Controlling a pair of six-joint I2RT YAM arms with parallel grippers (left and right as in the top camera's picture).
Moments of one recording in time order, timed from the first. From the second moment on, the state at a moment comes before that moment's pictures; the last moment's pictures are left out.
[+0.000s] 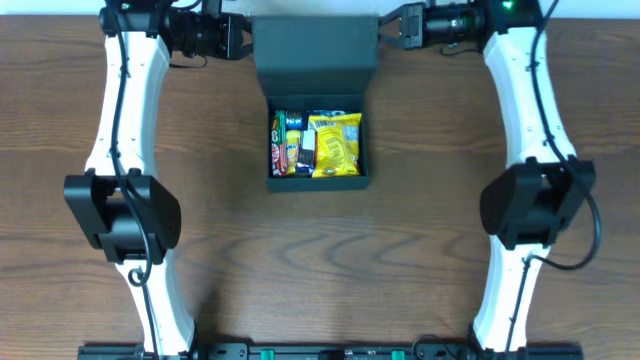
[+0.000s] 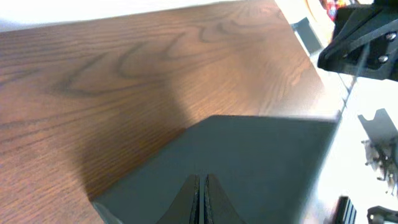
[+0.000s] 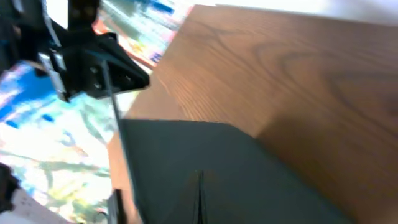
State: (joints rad) left arm -0.02 2.16 2.21 -1.08 0.89 0.18; right arm 0.08 2.27 2.34 -1.04 -1.06 -0.02
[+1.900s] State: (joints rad) left arm -0.01 1.25 1.57 -1.27 0.54 0.28; right arm 0.21 1.38 1.70 -1.25 -0.38 -0.29
